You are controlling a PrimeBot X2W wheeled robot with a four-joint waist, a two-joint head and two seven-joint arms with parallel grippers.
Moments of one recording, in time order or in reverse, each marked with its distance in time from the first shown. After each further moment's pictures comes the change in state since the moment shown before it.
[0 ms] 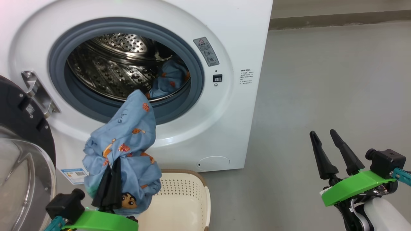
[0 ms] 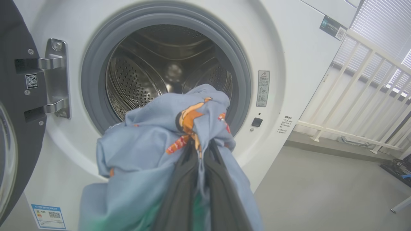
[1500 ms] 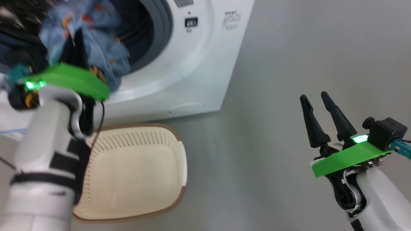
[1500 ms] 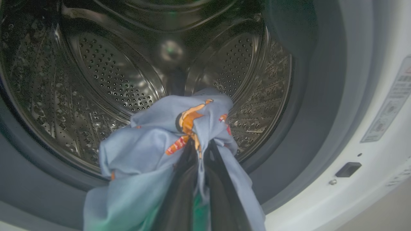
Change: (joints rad) left arm -0.816 -0.011 0.009 0.635 0.019 -0.038 0.043; right arm -0.135 0.024 0.020 -0.073 -0.001 0.000 0.000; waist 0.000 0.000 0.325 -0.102
